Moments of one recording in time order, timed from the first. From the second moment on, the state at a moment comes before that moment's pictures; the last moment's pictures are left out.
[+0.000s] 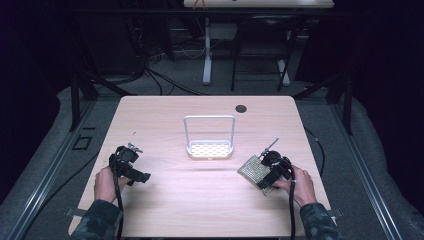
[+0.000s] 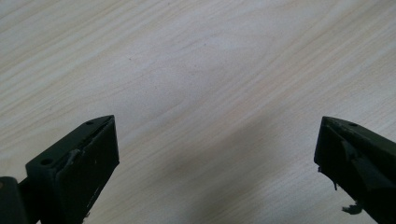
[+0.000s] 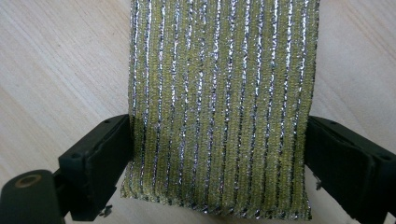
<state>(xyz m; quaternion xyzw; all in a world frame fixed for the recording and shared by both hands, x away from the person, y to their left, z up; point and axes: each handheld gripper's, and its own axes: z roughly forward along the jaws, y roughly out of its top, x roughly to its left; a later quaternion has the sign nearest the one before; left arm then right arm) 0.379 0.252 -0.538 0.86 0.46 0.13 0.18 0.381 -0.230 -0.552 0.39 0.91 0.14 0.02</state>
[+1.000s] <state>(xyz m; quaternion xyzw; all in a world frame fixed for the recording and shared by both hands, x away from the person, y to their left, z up) 0.378 0.251 -0.538 0.86 0.46 0.13 0.18 0.366 -0.232 -0.535 0.39 0.90 0.15 0.07</state>
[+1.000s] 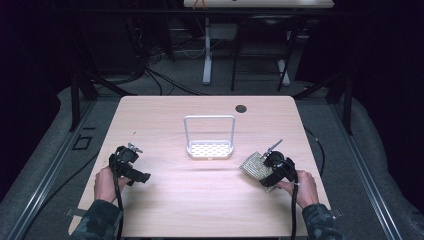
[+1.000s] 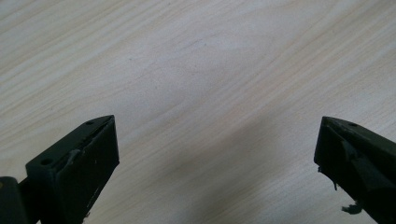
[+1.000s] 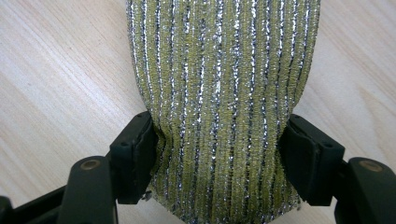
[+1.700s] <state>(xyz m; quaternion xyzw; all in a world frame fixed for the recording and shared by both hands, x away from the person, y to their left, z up) 0.379 0.250 -0.537 0.86 0.45 0.14 0.17 0.362 -0.230 -0.517 0.41 0.89 0.18 0.08</state>
